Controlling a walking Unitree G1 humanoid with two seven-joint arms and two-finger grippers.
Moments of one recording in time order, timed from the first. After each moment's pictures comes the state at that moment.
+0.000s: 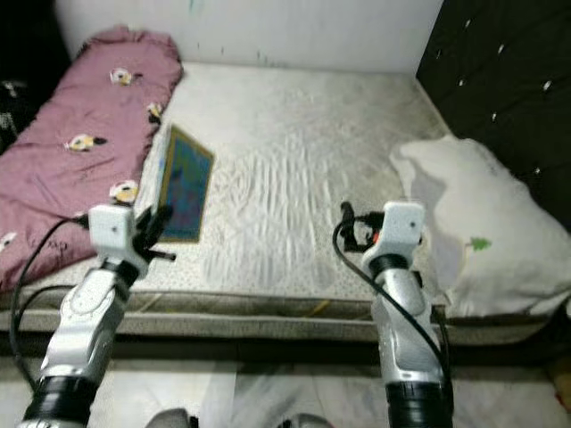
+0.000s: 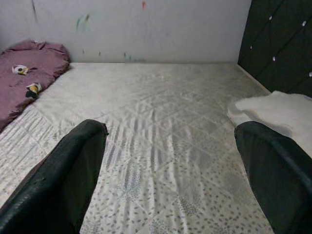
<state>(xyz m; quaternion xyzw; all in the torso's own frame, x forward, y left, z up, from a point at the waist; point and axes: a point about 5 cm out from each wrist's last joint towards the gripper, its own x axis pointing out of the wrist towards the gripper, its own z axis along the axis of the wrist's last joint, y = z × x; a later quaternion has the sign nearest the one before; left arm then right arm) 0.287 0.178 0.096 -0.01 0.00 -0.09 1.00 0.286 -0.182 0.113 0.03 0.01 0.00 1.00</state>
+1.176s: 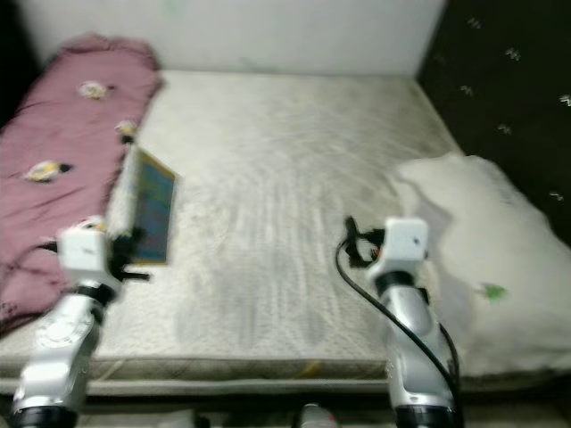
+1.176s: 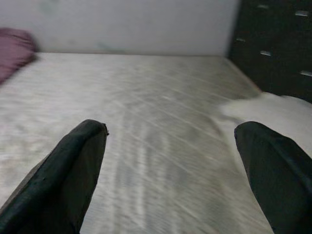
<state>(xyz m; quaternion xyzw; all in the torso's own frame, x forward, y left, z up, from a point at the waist) 0.261 0.196 0.078 0.01 0.05 -0.05 1.00 0.266 -0.191 0.098 0.01 0.03 -0.02 1.00</state>
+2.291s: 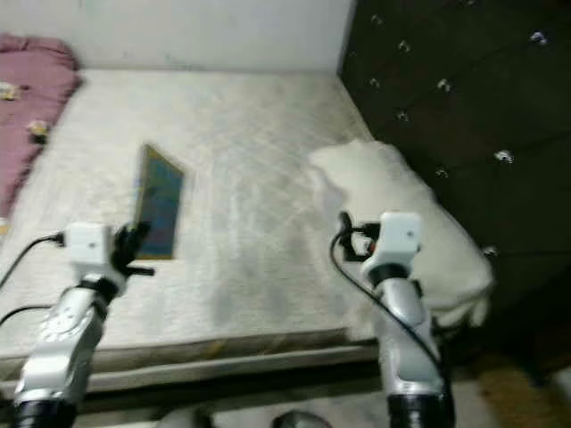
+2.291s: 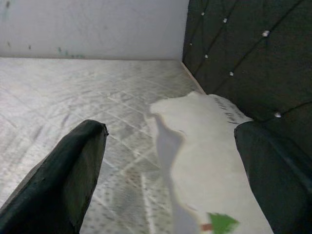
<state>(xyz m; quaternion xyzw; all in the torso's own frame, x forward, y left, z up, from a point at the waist) 0.268 0.200 0.085 0.00 0.04 -0.05 1.00 0.278 -0.183 0.104 0.01 0.01 0.00 1.00</state>
